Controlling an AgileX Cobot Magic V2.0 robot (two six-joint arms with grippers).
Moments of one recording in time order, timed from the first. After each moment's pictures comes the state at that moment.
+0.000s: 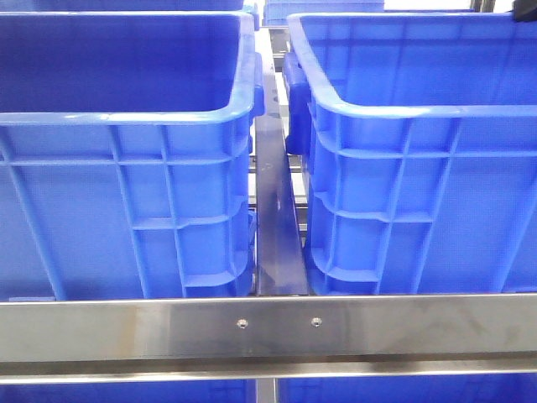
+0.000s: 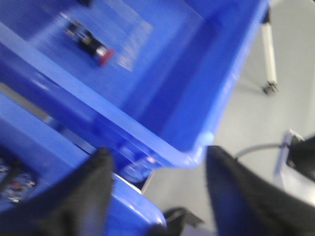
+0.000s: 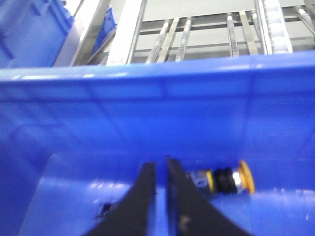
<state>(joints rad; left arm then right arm) -0.45 1.48 -1.48 -0.69 1.04 0.63 -0.13 1.46 -1.01 1.51 0.30 -1.44</state>
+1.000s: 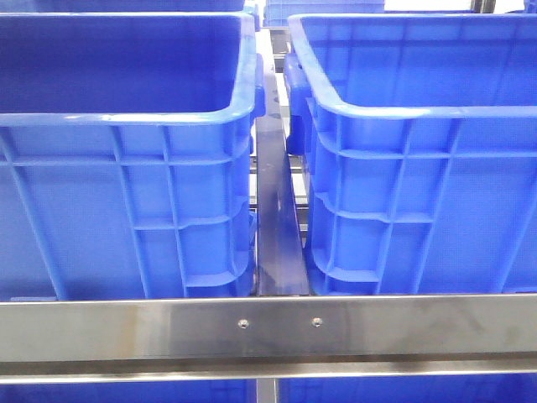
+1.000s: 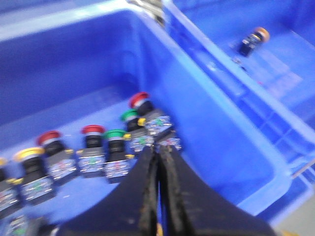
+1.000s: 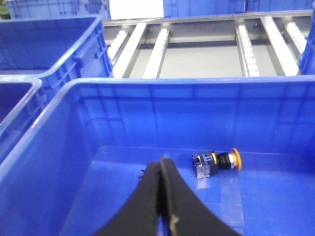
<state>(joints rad) -0.45 0.83 -0.79 -0.15 0.43 0.18 -0.14 0.72 -0.53 1.51 0.27 -1.44</state>
